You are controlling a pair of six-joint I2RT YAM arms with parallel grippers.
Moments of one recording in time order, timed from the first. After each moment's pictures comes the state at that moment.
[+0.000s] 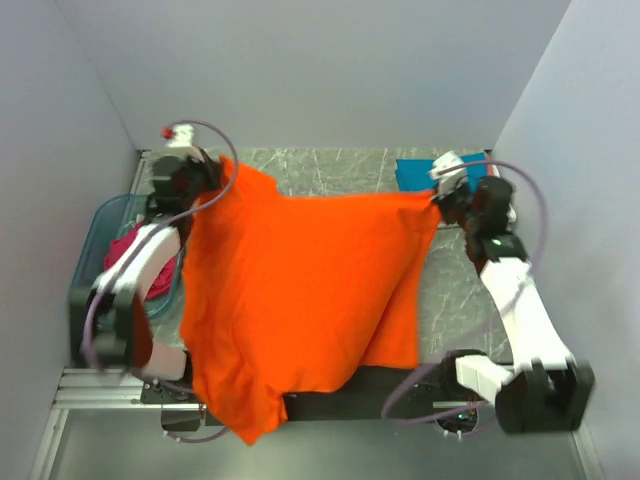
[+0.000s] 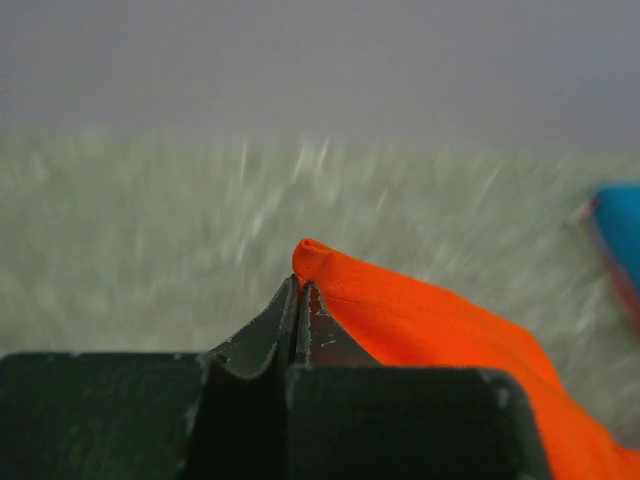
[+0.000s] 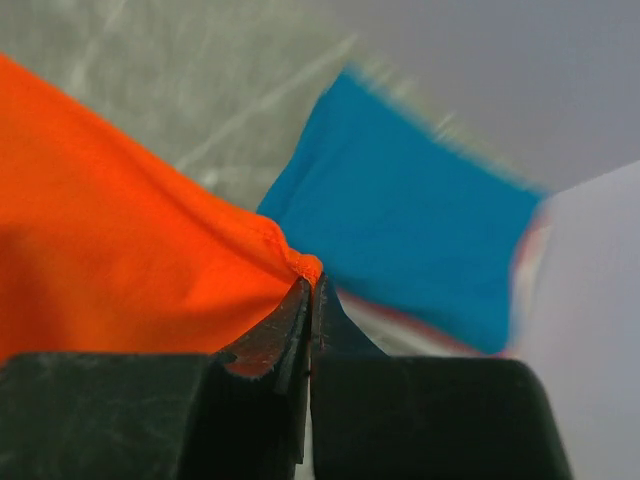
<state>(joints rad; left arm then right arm) -0.05 1.36 0.99 0.33 0.19 -0.24 0.01 1.05 0.96 -0.21 -0.26 -0.54</state>
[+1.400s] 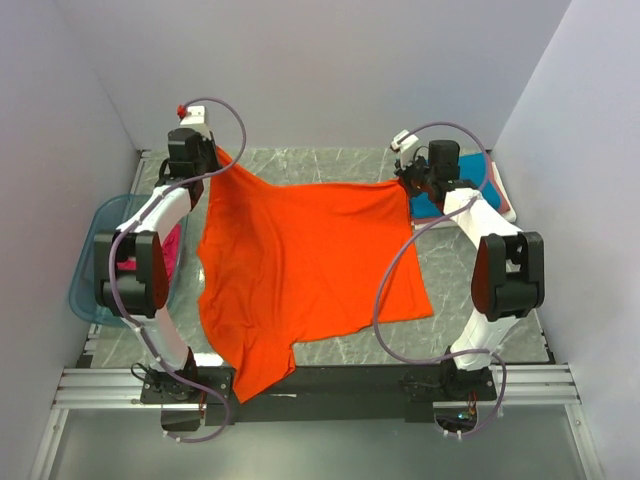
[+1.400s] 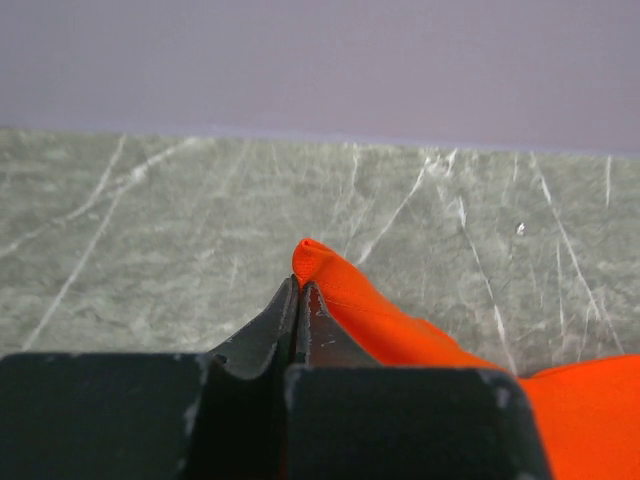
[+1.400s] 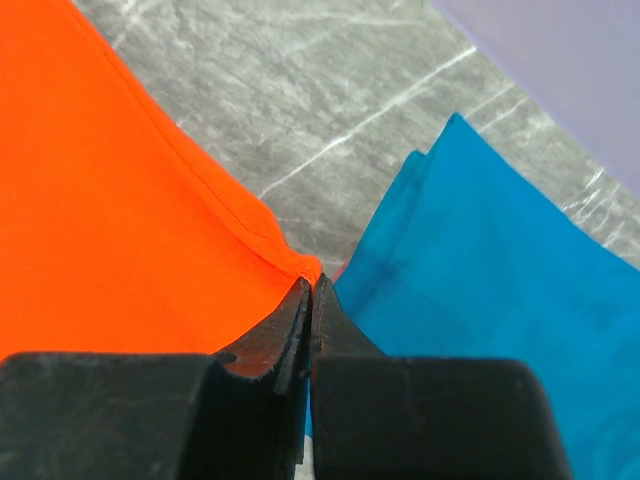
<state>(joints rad) -0.05 1.80 1.34 0.15 0.00 -0.13 0.09 1.76 1.31 -0.13 -0.33 -0.51</state>
